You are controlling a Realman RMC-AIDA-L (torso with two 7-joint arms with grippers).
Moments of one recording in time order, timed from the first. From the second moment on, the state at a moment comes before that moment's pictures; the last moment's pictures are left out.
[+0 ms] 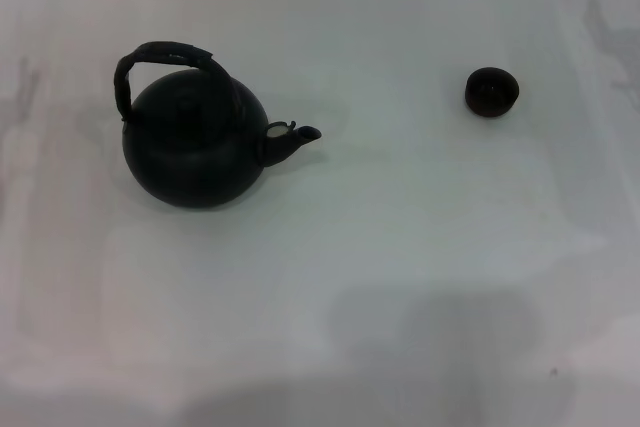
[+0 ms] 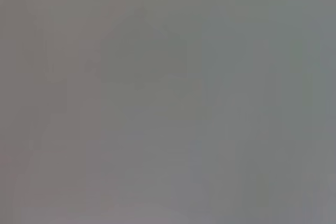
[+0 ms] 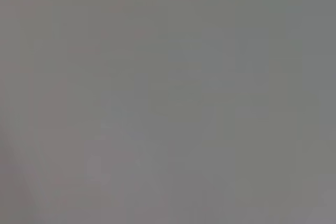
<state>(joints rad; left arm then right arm) -0.38 -2.07 1.89 0.10 -0.63 1.14 -0.28 0.61 2.03 -0.74 0.01 2.52 0.97 -2.59</state>
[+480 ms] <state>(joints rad) -0.38 -2.07 1.89 0.10 -0.60 1.17 -0.27 0.59 2.02 -0.76 -0.03 2.38 0.98 -2.39</state>
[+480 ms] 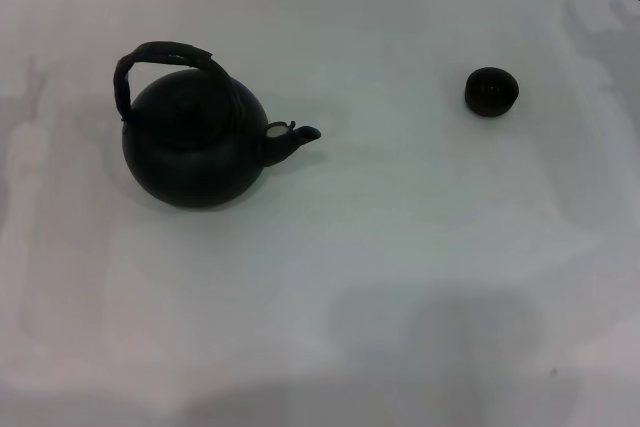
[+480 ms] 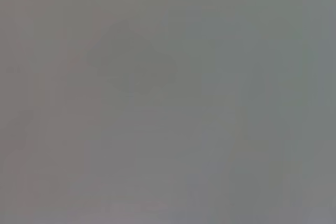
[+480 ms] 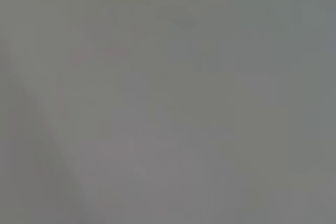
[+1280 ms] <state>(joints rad) -0.36 -2.07 1.89 0.10 -0.58 1.18 -0.28 0.66 1.97 -1.30 -0.71 1.67 0.85 -1.56</state>
